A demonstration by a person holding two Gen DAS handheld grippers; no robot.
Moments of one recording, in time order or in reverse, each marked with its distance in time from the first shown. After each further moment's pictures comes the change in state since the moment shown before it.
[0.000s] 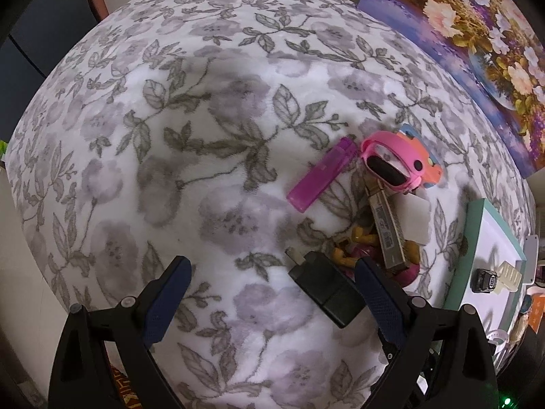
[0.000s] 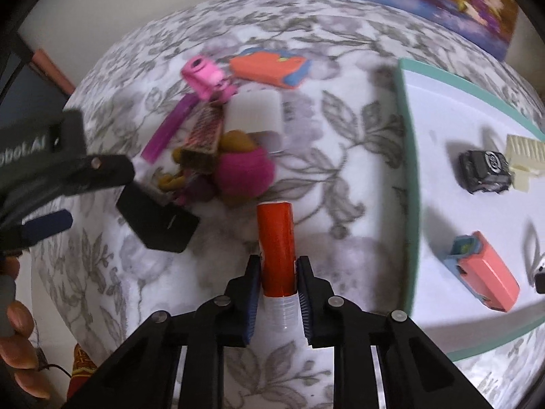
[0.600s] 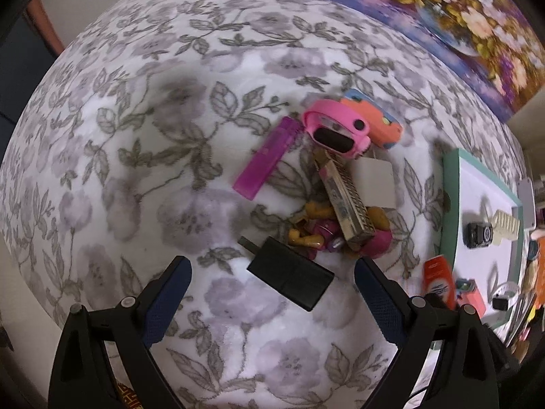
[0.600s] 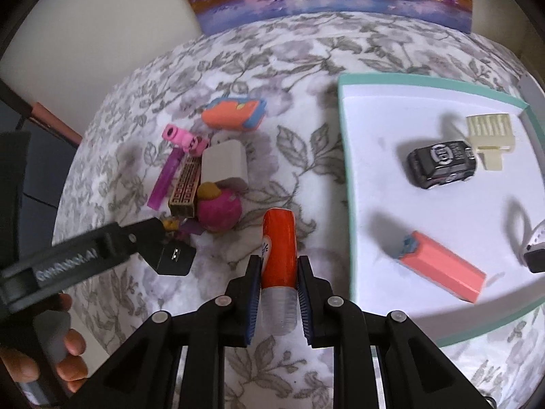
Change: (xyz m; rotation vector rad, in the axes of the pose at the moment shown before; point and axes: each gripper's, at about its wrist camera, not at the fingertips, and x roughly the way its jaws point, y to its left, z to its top) left arm 0.003 -0.033 -0.010 0.218 0.020 -0.031; right arm -0.042 -0.039 0.003 0.150 -0.072 0.088
